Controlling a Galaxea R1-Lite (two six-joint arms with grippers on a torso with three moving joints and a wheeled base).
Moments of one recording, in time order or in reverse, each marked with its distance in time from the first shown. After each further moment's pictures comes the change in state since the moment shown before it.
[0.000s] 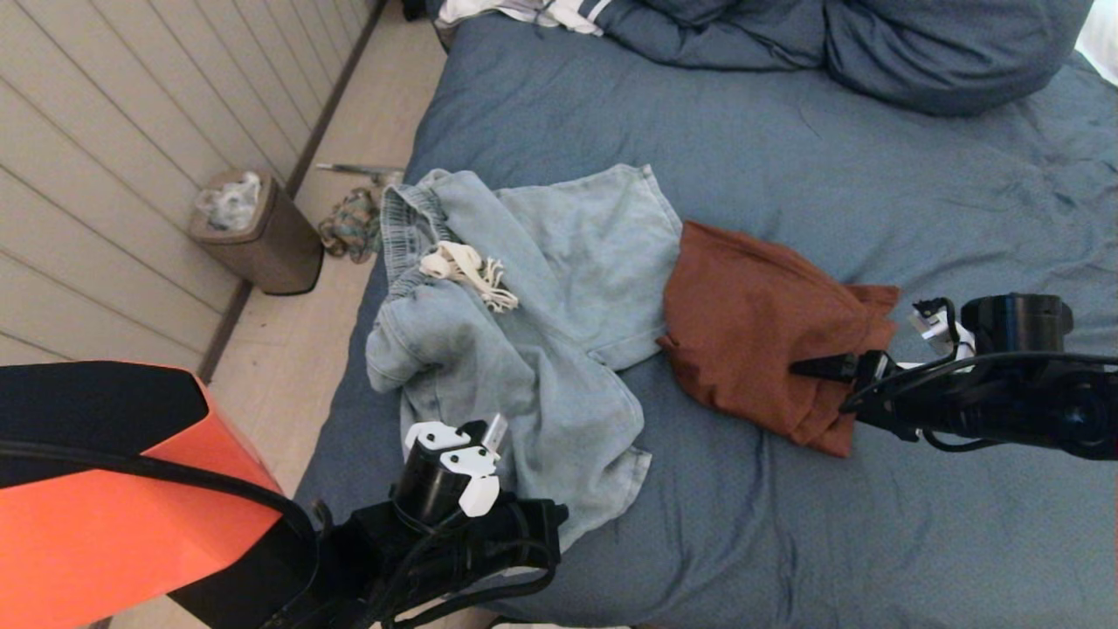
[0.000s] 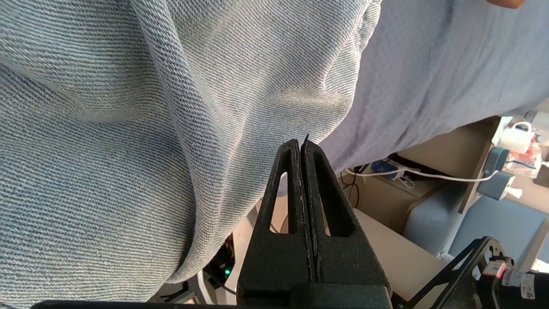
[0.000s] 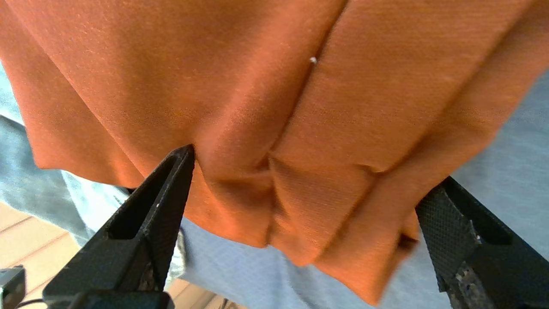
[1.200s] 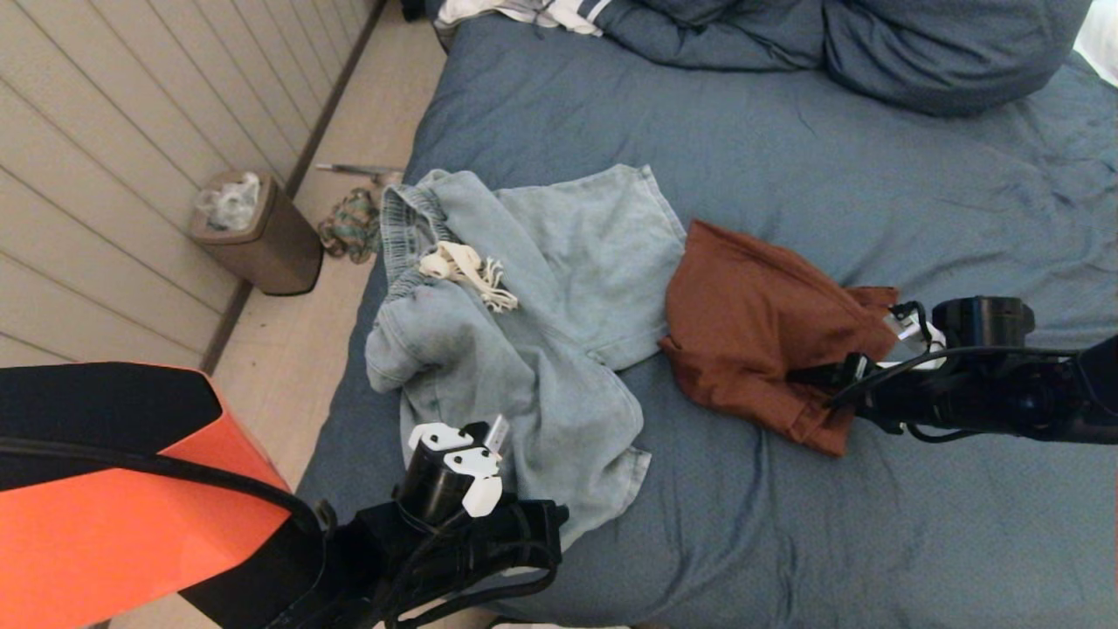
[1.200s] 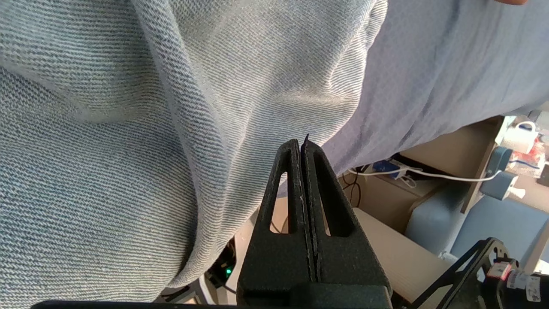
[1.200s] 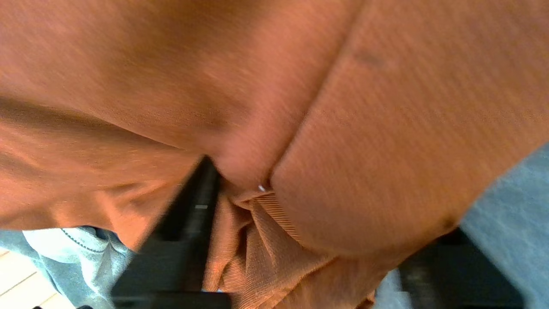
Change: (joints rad) left arm 0.001 0.011 -0.006 -0.002 0.001 0.000; right arm 0.002 0.148 -0.119 0.002 -0.008 -0.054
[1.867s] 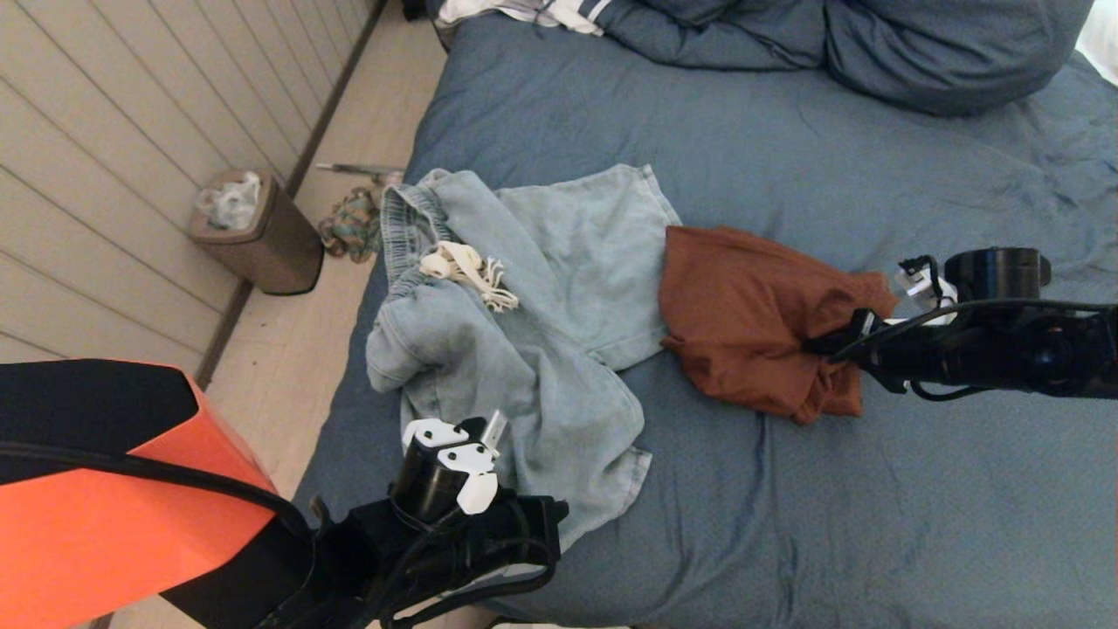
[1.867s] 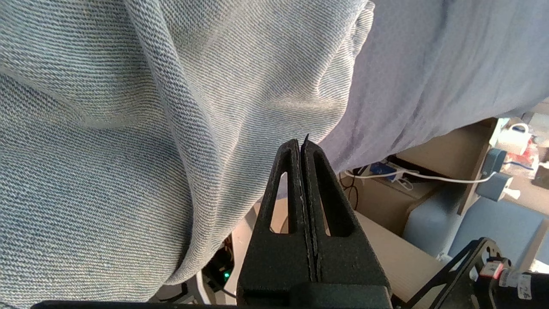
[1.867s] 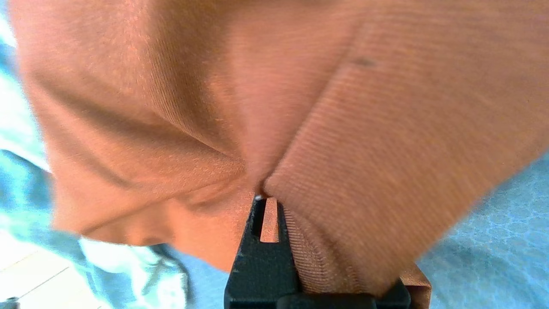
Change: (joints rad) left arm 0.000 -0.023 0.005 0.001 0.000 0.003; right arm 0.001 -0.066 -0.157 0.133 0.000 0.033
